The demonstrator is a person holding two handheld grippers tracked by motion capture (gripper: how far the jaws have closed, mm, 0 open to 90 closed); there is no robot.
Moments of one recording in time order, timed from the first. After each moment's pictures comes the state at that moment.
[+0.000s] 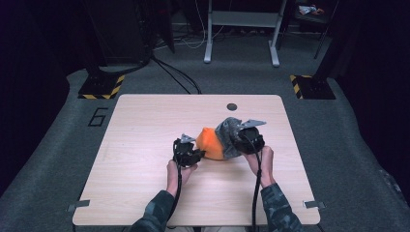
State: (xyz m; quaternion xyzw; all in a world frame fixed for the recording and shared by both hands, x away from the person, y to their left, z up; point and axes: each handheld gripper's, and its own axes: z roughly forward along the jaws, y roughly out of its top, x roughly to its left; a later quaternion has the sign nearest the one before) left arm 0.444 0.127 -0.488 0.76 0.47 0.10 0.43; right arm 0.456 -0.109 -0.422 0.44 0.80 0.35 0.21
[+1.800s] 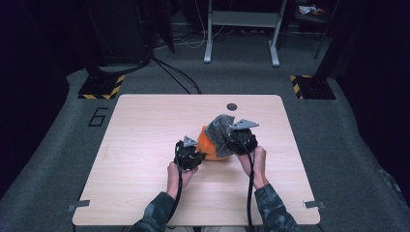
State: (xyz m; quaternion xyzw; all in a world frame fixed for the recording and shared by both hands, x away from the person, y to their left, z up) left arm 0.430 0.122 -0.481 0.78 0.44 0.11 0.42; right arm 0.444 -0.086 -0.412 0.41 0.79 0.38 0.24
